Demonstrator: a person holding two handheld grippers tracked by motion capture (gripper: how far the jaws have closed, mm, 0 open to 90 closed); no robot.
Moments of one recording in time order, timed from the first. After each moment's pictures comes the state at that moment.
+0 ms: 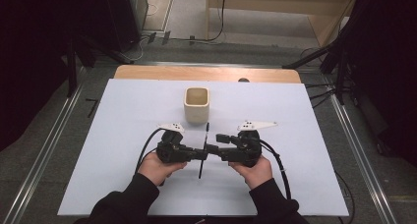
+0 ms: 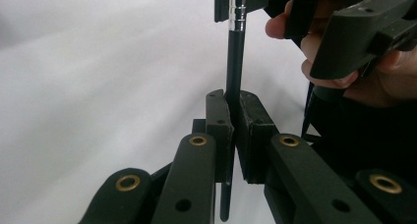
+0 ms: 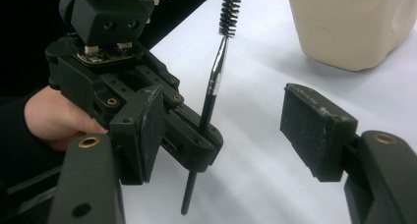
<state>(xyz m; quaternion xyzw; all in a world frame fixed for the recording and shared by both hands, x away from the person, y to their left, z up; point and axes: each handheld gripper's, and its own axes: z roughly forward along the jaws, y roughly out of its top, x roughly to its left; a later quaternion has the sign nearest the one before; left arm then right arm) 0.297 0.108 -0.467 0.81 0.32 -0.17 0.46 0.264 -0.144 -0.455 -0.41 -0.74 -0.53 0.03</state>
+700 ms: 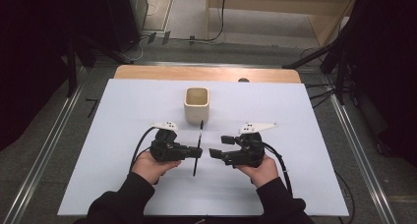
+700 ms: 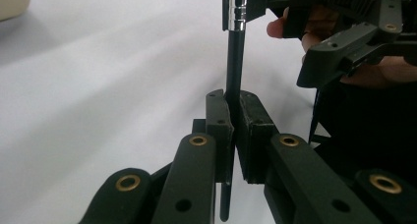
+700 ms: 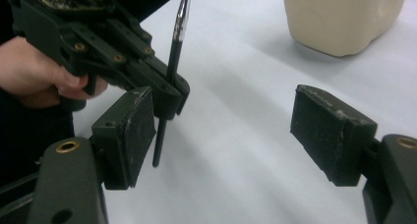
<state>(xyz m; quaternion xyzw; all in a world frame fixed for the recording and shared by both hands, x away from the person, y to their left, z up) 0.298 0.122 -0.461 0.82 0.32 -0.15 0.46 0.264 -0.152 -0.461 -0.39 -0.77 -0.50 0.01</state>
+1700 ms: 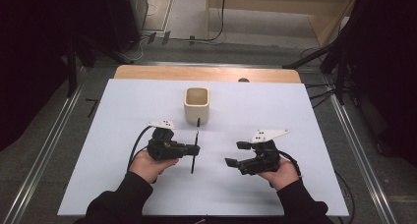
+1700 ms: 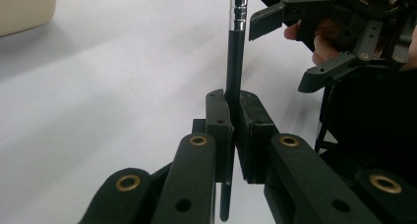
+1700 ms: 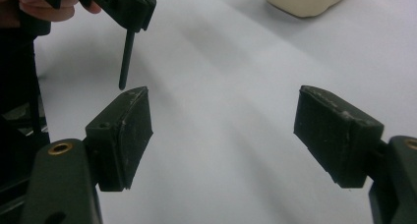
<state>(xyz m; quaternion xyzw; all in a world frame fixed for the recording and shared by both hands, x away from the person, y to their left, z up) 0.300 0.127 -0.458 0.81 0.33 -0.13 0.46 0.250 -0.188 -0.469 -0.36 -0.82 -0.45 -0.03</state>
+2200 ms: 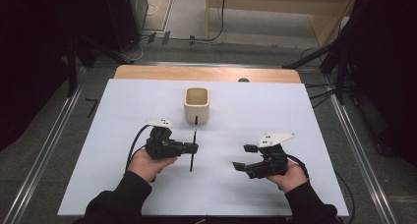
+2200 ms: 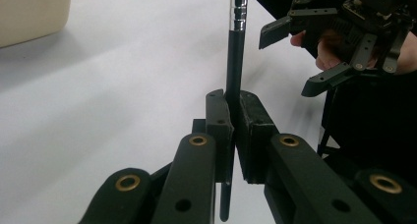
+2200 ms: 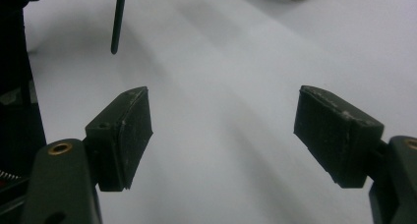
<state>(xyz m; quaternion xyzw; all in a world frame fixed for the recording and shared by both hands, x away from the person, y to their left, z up) 0.301 0.132 -0.456 0.81 0.33 -0.13 0.47 0.242 -0.206 -0.474 -0.35 -0.83 -0.43 -0.04</state>
